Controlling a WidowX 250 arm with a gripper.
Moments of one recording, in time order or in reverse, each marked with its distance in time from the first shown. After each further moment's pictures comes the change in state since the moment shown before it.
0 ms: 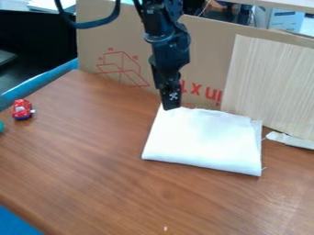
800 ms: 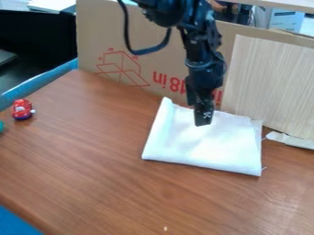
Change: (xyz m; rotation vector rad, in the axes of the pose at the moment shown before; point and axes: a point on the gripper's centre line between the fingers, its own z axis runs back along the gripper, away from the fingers) arm 0.050 0.002 -0.068 -0.036 0.028 -0.063
